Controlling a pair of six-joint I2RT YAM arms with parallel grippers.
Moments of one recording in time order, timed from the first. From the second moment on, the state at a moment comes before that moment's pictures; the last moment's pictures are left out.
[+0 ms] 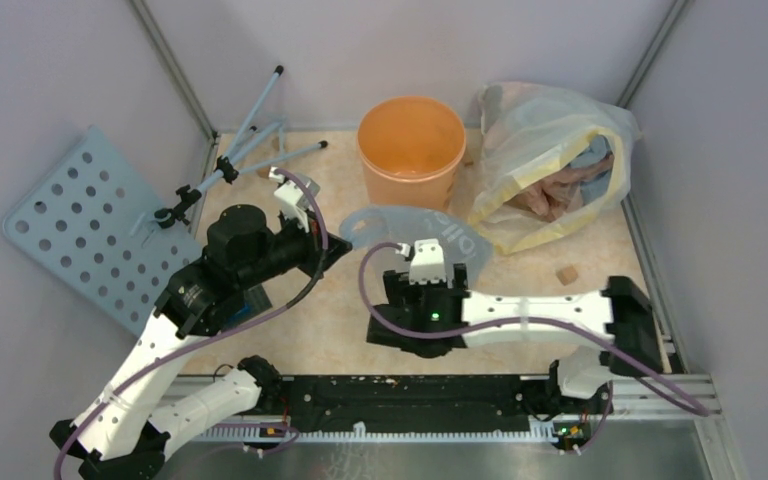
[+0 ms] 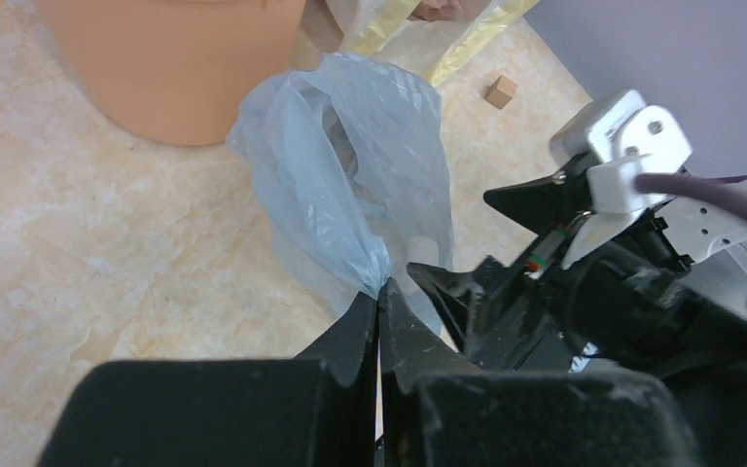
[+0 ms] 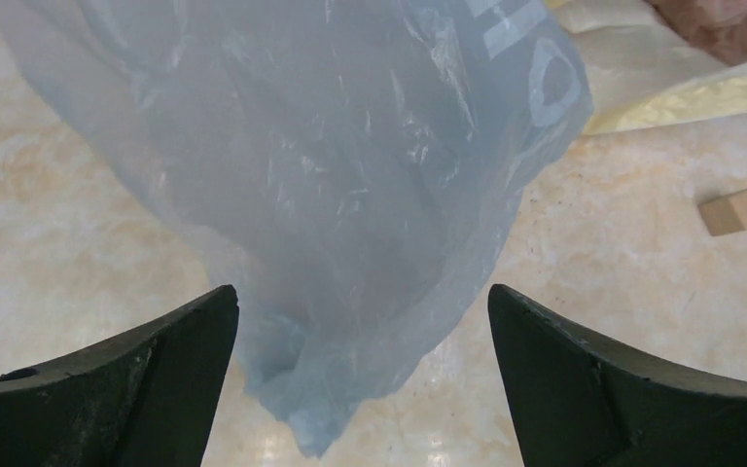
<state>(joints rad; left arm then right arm) -0.65 0.82 1.16 -0.66 0.21 -0.31 1.45 1.48 1.25 -1.04 1.04 1.12</state>
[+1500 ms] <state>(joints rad) -0.65 0.70 1.13 -0.80 -0.18 -0.29 0.92 0.93 0.80 -0.66 0.61 0.52</state>
